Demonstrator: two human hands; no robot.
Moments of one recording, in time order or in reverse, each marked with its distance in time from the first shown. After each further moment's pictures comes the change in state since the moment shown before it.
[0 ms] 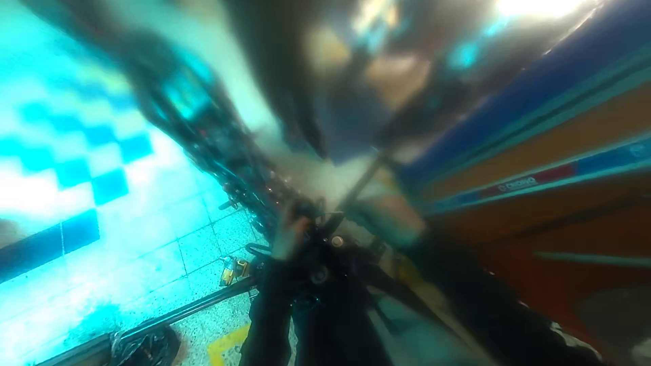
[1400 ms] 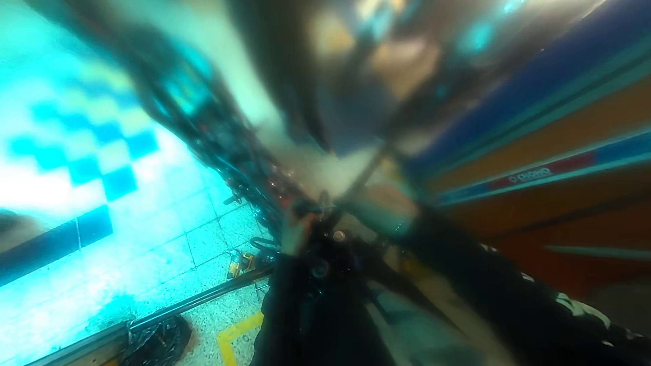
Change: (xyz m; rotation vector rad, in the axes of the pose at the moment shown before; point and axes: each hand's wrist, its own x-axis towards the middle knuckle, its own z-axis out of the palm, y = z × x) left_hand -0.005 -0.011 0.020 -0.016 0.174 -0.060; right_hand 0.035 0.029 0.037 -0.272 -0.032 -0.191
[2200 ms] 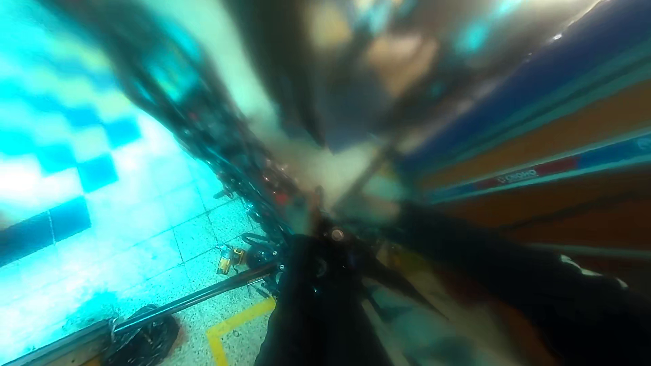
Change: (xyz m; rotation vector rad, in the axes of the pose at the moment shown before) left_hand 0.020 0.010 0.044 -0.150 0.302 -0.049; right_hand 0.014 0.004 0.017 1.532 -0.623 0.277
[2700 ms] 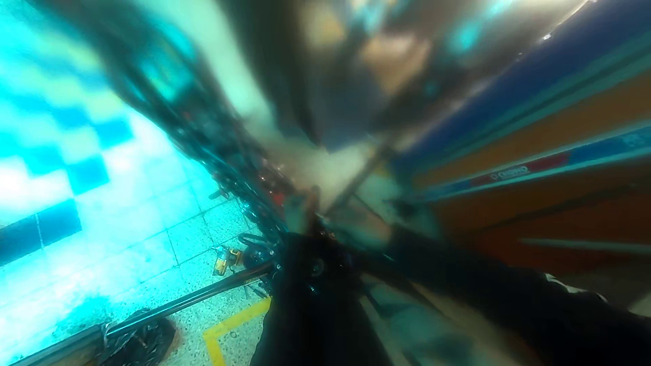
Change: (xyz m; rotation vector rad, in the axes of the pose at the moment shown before) left_hand 0.003 0.001 -0.007 -0.087 -0.190 -0.011; right_hand -0.025 -0.017 0.071 0.067 0.416 -0.005
